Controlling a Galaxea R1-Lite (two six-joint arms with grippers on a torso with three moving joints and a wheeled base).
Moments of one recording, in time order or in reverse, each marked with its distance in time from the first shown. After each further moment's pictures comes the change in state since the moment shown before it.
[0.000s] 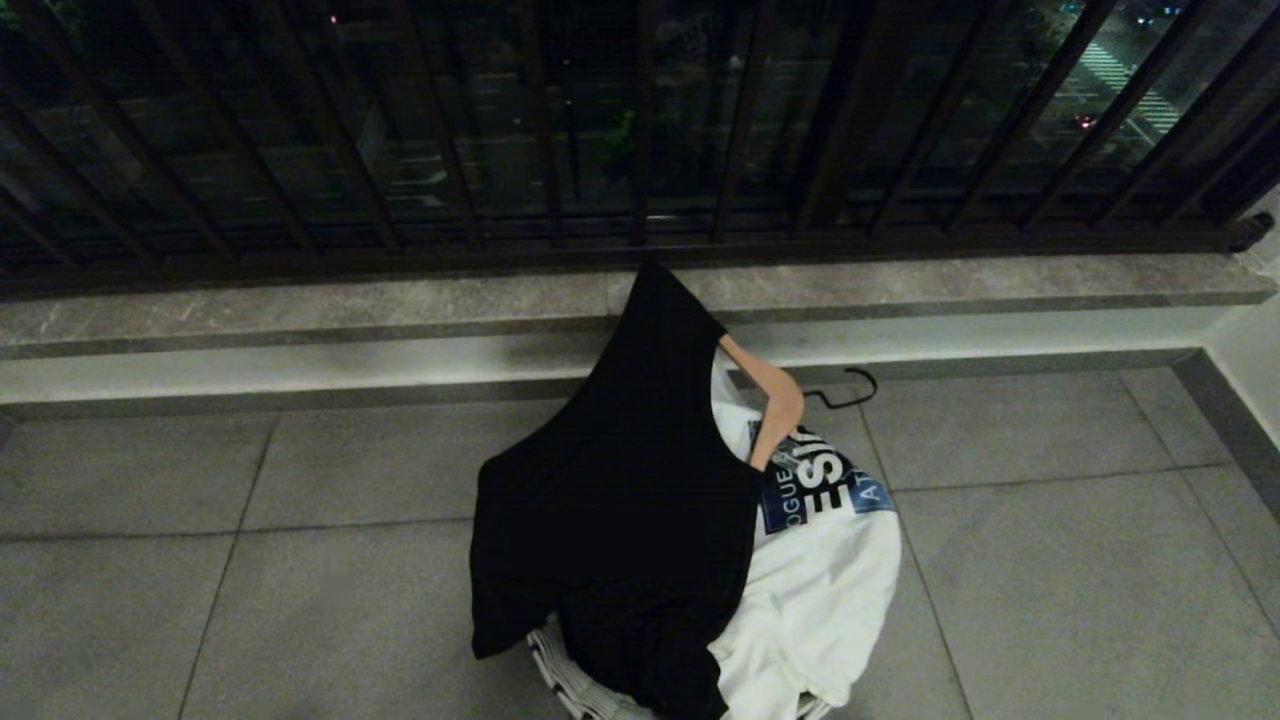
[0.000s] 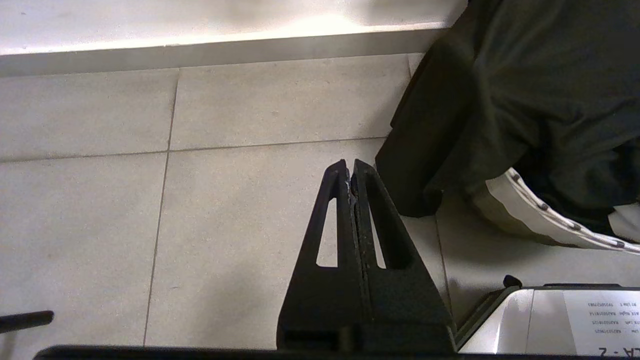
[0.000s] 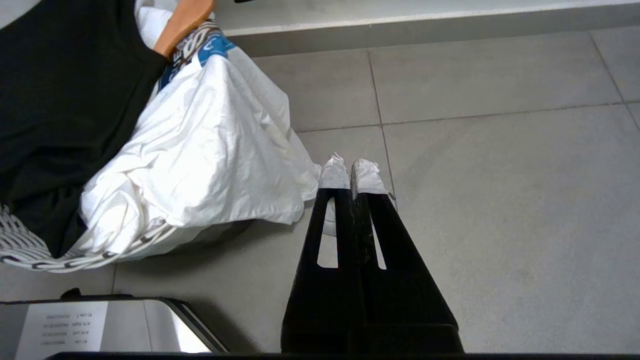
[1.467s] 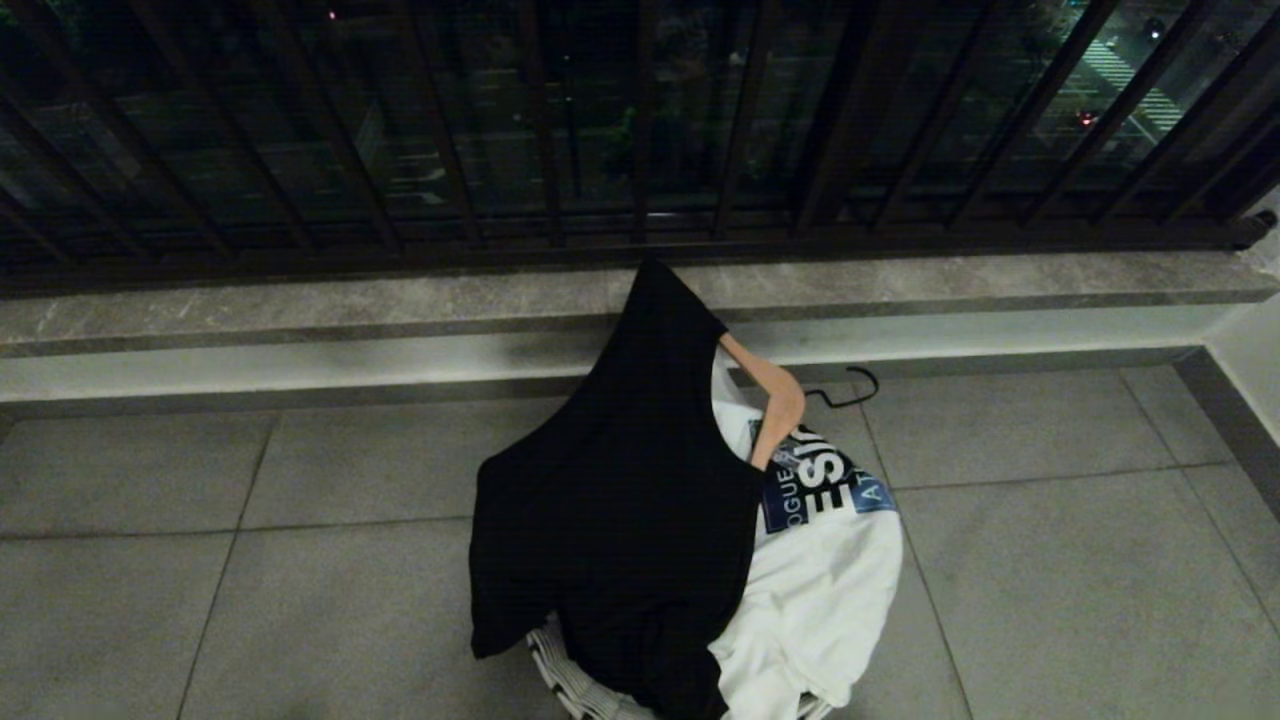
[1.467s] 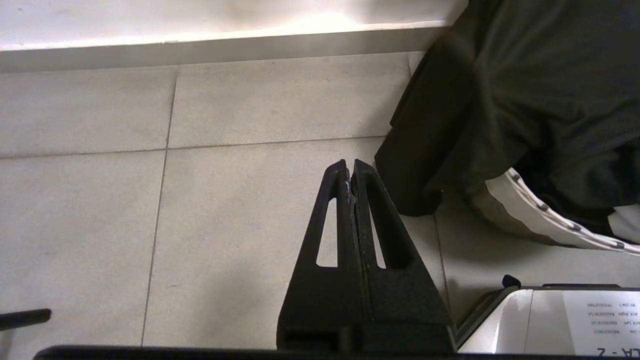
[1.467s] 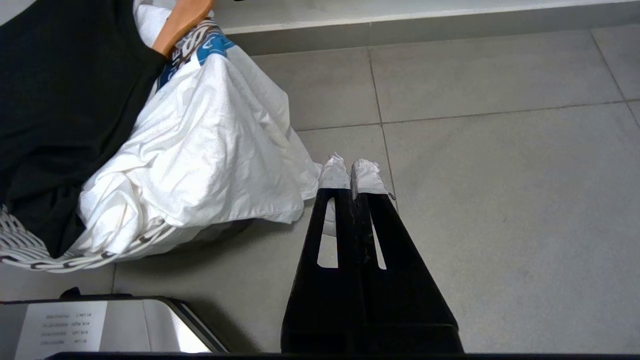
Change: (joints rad) left arm 0.000 0.000 0.000 0.000 0.000 -0.005; right arm 0.000 0.000 0.000 0.000 0.000 0.000
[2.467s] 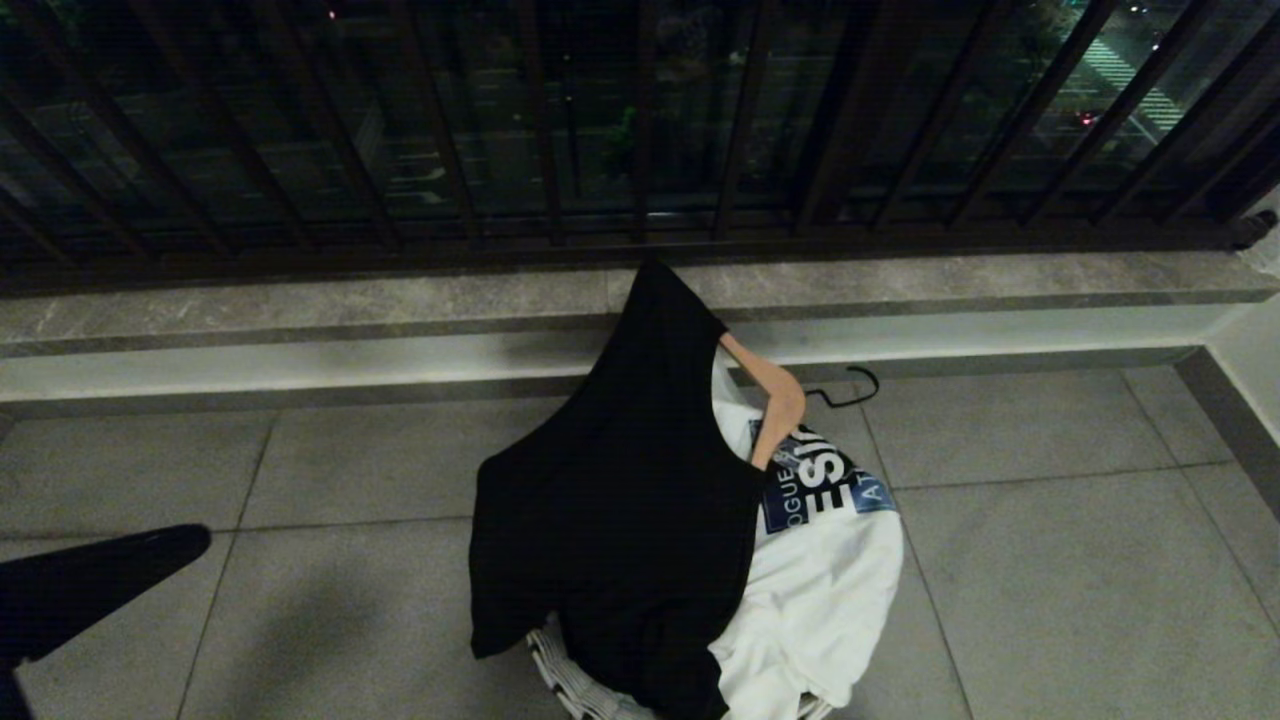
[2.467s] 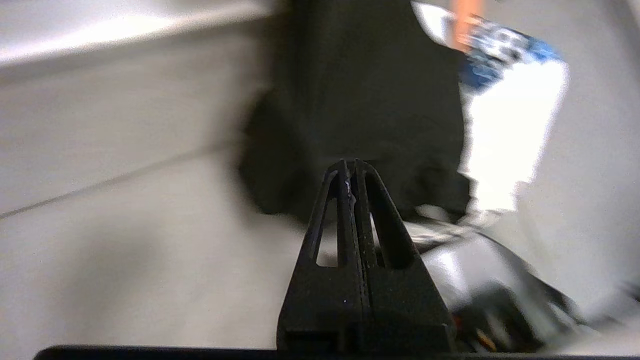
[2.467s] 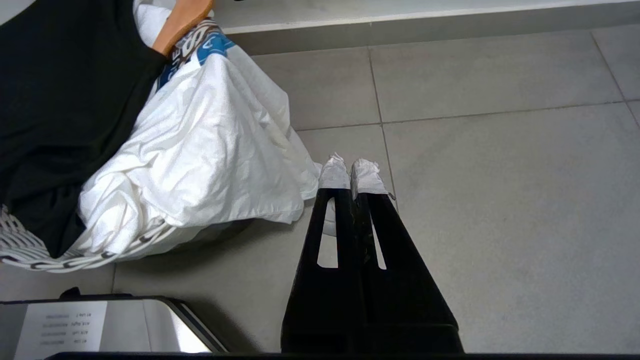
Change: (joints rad) left arm -0.127 0.840 -0.626 0.025 -0.398 -0.003; right arm 0.000 0.000 0.000 0.000 0.000 0.000
